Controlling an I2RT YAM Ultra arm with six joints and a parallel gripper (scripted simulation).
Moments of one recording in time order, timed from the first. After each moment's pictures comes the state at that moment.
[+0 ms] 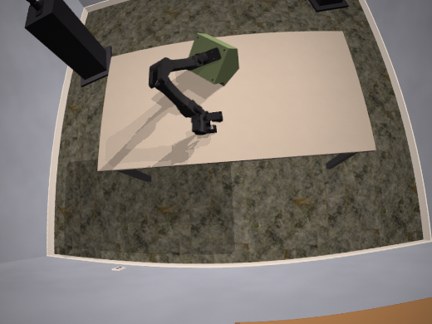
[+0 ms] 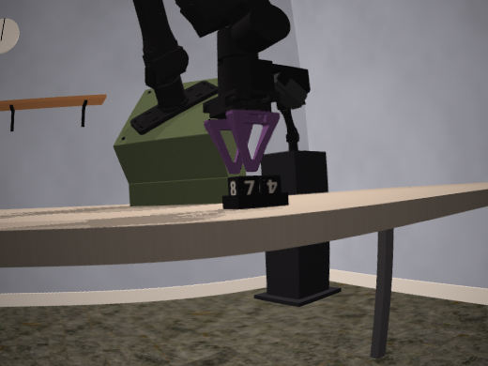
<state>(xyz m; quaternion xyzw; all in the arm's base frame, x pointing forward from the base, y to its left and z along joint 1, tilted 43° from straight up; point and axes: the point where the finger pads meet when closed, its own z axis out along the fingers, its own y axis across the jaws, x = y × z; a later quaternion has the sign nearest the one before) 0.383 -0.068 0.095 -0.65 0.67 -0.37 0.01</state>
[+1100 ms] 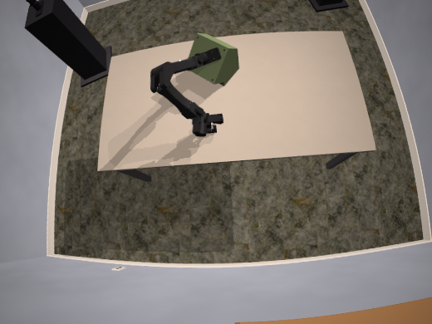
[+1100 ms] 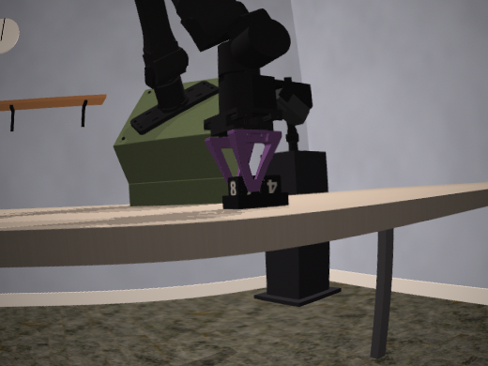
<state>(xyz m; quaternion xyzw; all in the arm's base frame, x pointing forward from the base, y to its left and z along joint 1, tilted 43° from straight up) 0.396 -0.079 0.078 -0.65 0.66 -0.37 0.01</state>
